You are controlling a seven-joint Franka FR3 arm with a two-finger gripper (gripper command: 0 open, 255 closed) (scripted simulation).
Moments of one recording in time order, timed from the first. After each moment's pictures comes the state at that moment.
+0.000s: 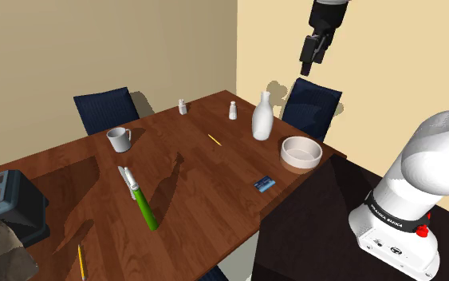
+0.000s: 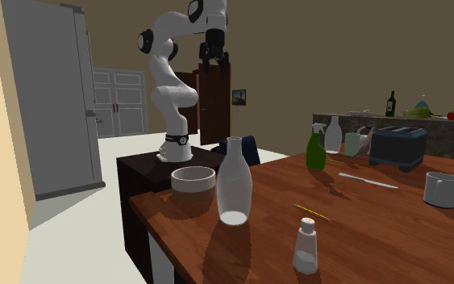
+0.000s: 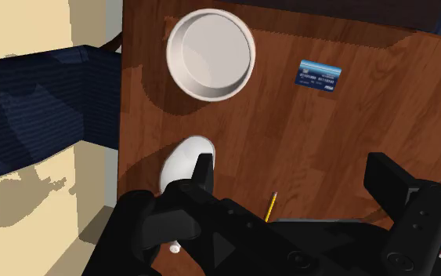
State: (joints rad) arm 0.02 -0.78 0.03 -2.41 -0.08 1.72 -0.12
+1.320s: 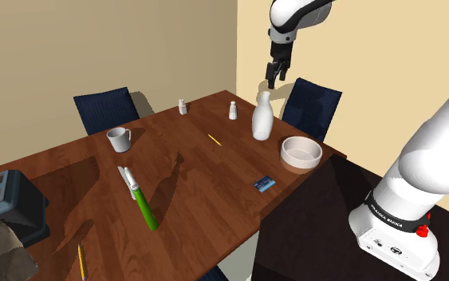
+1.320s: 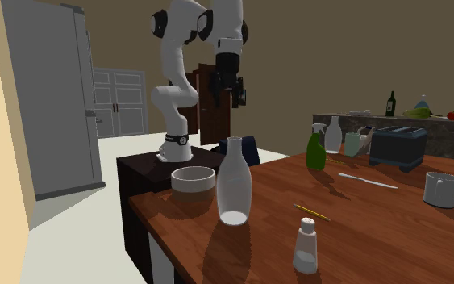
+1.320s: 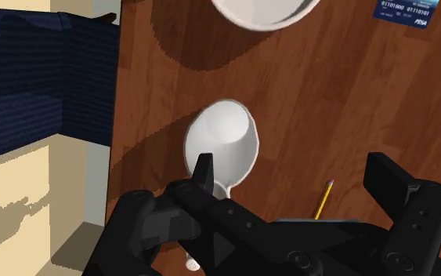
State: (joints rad) arm -0.03 -0.11 -0.14 -2.15 -0.06 2.06 -0.32
